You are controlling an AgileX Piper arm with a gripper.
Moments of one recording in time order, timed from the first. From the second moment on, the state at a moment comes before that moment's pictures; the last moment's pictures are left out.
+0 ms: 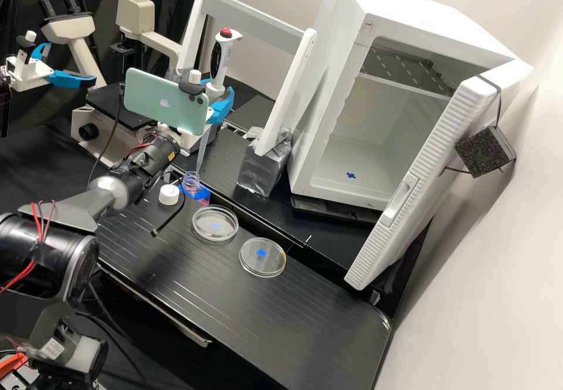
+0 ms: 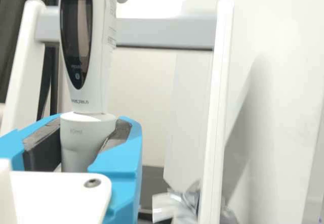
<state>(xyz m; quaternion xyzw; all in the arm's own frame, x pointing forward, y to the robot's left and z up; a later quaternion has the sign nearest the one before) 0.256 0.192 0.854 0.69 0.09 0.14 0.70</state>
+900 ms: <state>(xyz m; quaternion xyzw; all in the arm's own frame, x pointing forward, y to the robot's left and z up) 0.252 0.159 0.809 0.69 0.10 0.09 0.71</state>
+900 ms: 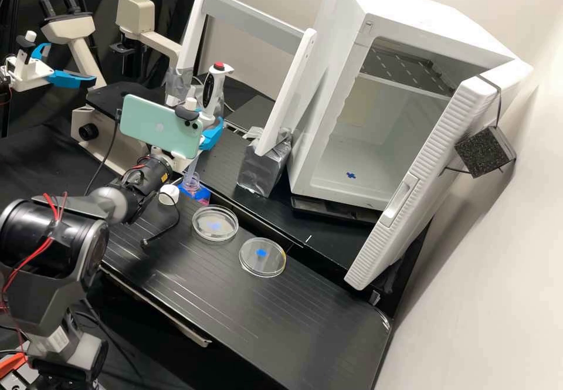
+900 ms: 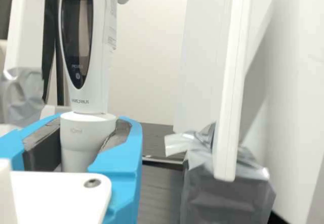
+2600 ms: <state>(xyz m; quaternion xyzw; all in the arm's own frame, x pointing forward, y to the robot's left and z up) 0.235 0.172 0.832 0.70 0.08 0.16 0.69</state>
